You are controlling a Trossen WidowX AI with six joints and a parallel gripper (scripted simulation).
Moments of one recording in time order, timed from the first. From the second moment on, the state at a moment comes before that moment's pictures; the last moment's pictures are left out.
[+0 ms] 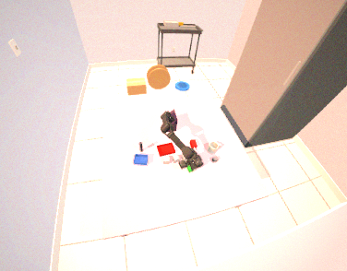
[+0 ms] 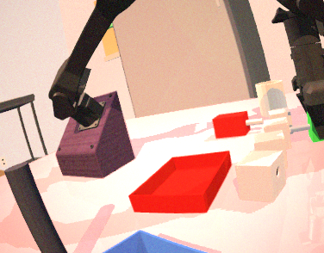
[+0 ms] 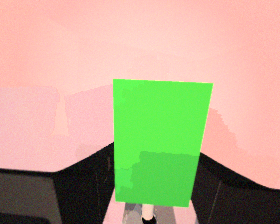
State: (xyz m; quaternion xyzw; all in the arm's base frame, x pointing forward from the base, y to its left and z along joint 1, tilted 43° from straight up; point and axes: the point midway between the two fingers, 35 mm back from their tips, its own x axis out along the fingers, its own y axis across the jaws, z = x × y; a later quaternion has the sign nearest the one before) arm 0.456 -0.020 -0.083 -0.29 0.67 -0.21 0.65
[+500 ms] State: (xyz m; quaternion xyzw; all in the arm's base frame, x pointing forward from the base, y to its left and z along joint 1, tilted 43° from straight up) arm 0.459 -0.019 -0.079 -0.29 0.67 -0.21 0.65
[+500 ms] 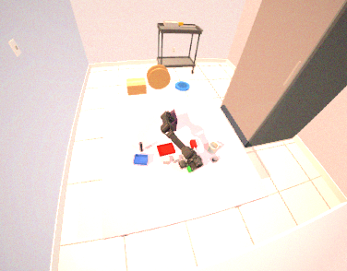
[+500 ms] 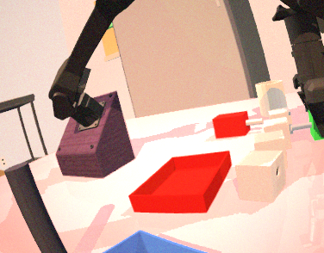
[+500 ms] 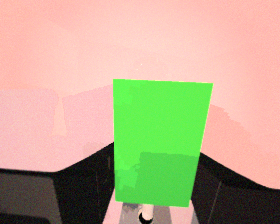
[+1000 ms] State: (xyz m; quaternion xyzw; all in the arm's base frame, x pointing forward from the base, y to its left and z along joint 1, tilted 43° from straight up) arm 0.458 -0.018 -0.080 -0.29 0.67 -0.21 0.65
